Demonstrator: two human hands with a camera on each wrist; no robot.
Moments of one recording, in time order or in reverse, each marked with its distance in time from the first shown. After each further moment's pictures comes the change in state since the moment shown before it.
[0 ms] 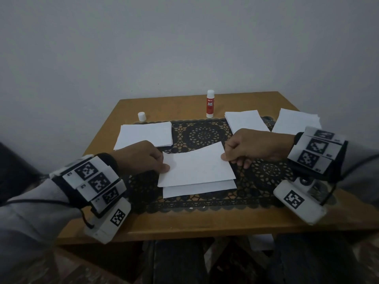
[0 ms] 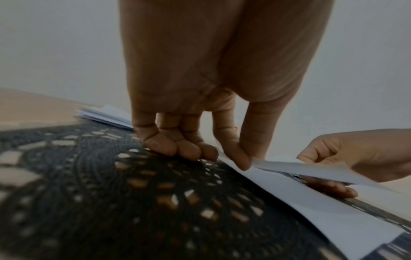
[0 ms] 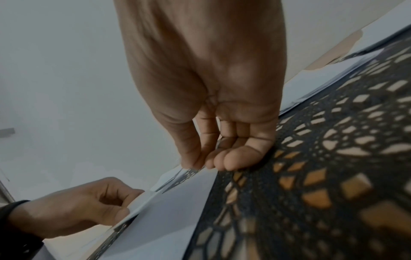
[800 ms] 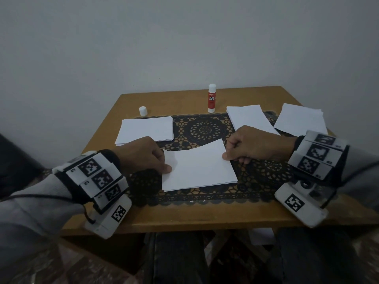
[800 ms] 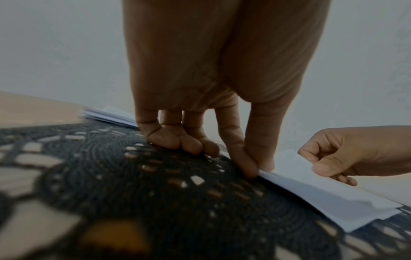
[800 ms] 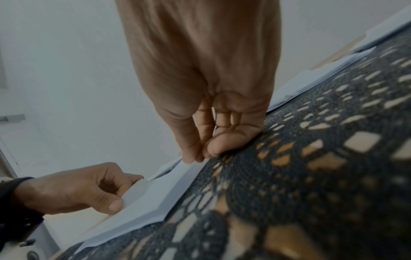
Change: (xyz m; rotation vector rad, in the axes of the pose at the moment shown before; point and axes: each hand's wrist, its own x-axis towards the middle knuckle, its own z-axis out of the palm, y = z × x) left_hand -0.002 0.000 0.006 0.019 -0.001 0.004; right_hand 0.003 0.012 0.008 -0.130 0.106 -0.131
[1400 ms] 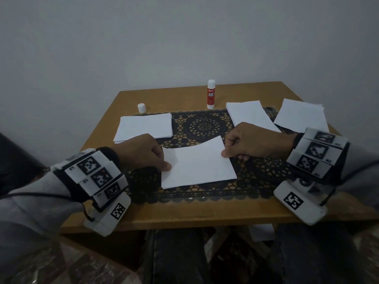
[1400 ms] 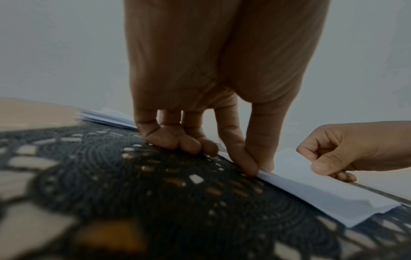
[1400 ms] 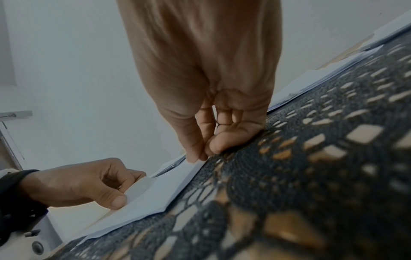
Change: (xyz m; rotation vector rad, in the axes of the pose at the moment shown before) left_hand 0.001 0.002 0.002 0.015 0.004 -0.005; right_hand 0.003 0.001 0.002 -0.063 0.013 -0.022
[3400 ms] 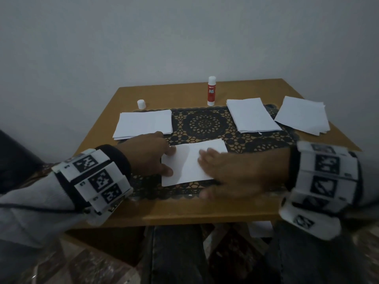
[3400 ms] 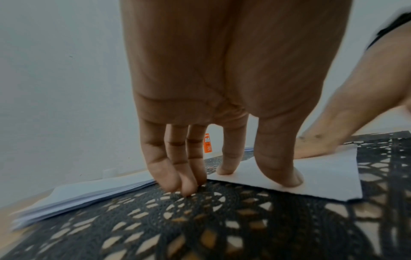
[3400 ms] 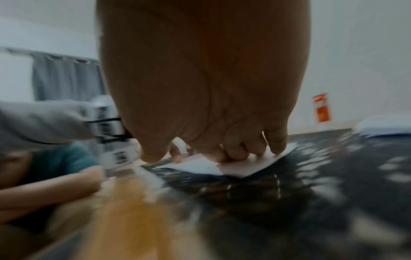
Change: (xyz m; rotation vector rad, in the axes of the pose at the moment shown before) left_hand 0.001 0.010 0.009 0.601 0.054 0.172; right_hand -0.045 -0.061 0.033 -0.746 -0.556 -0.063
